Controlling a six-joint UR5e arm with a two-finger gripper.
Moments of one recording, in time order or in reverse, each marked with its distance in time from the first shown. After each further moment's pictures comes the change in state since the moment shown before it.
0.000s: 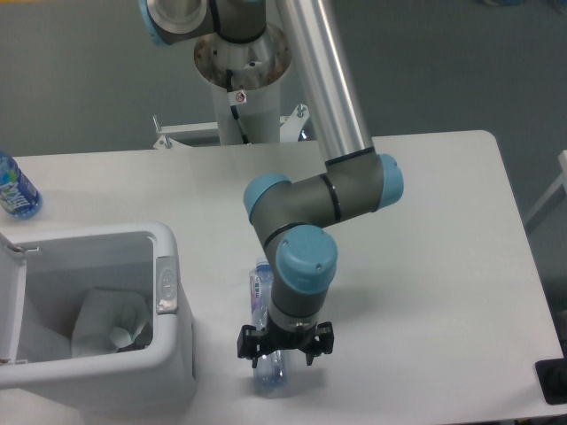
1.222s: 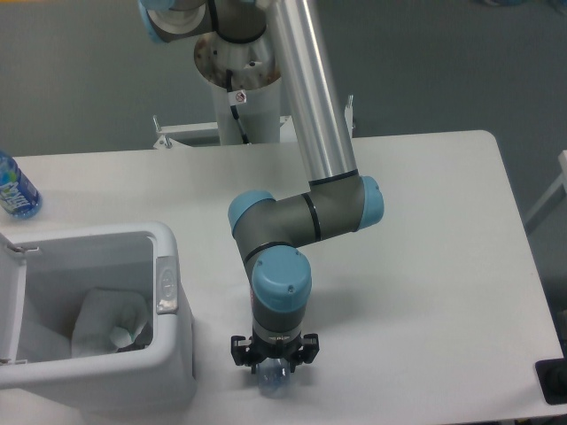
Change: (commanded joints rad) arm -0.008 -0.032 0.006 0.026 0.054 0.009
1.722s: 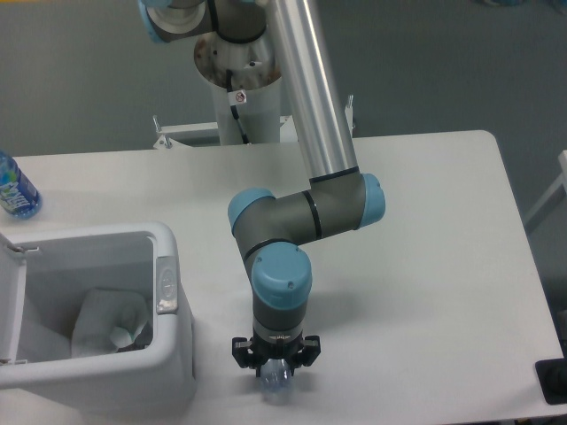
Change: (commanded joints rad) arm 0.012 0.058 0.069 -0.005 0.000 0.051
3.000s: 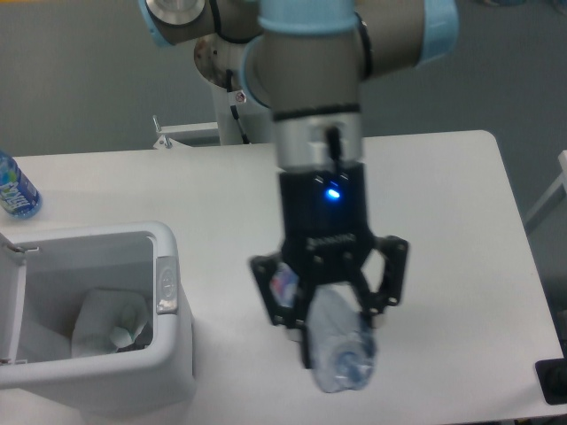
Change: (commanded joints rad) arm -0.035 0.247 0.273 0.273 -0.098 -0.267
